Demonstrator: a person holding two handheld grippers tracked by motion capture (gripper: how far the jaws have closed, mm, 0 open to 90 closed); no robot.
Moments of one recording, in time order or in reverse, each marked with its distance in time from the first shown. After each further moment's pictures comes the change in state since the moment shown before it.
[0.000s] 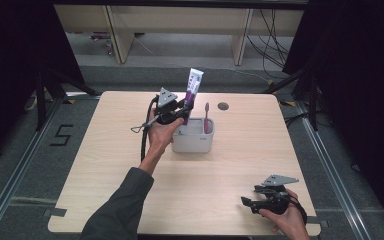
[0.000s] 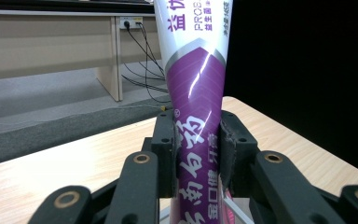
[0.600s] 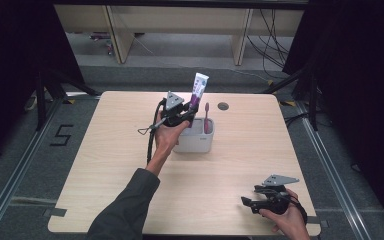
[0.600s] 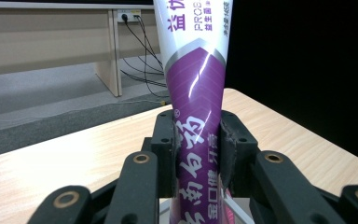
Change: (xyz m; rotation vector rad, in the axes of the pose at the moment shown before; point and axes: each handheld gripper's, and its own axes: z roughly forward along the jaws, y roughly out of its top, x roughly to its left) left arm -0.007 -0.013 0.016 0.025 0.003 0.016; right arm 0.000 0.000 0.000 -0.005 0.026 0.012
